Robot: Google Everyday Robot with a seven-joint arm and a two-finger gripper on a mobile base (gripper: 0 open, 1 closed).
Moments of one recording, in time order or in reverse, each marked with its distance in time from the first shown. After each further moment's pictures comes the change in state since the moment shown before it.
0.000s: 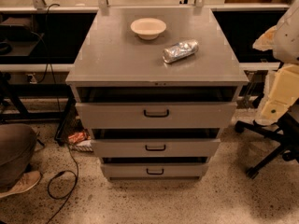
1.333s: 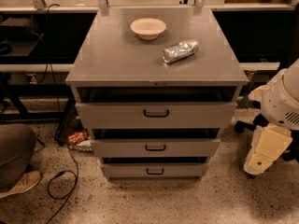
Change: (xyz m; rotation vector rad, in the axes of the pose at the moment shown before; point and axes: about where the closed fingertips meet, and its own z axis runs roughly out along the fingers) arm 0.034 0.062 0.079 -0.071 0.024 0.096
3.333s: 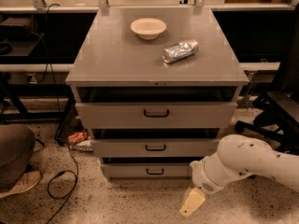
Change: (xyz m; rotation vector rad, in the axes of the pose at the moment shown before) arm -0.027 0.083 0.315 -0.257 -0.212 0.115
